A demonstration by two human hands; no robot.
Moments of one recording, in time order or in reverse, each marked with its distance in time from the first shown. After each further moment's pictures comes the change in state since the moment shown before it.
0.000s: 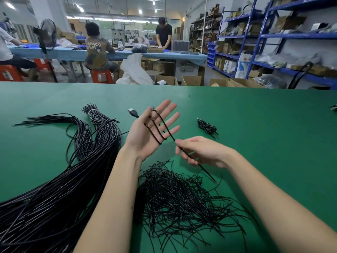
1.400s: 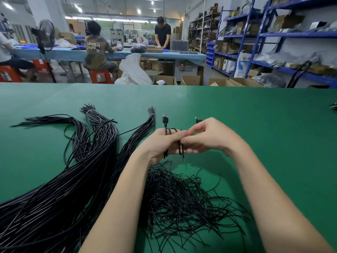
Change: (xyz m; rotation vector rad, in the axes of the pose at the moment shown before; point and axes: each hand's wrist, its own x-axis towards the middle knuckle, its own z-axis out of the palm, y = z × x) left_hand 0.007 -0.032 0.020 0.514 0.084 -0.206; right_hand -0.029 -0.041 -0.006 -0.200 0.407 -0.031
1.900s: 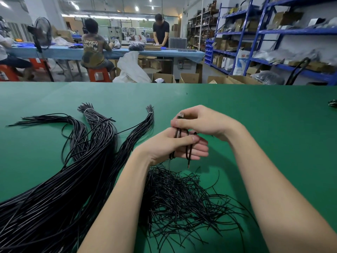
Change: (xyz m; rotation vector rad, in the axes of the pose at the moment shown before) left_hand -0.013 0.005 0.013 0.007 -0.367 0.003; right_hand 0.020 -0.018 -0.011 -0.158 -0.129 -0.231
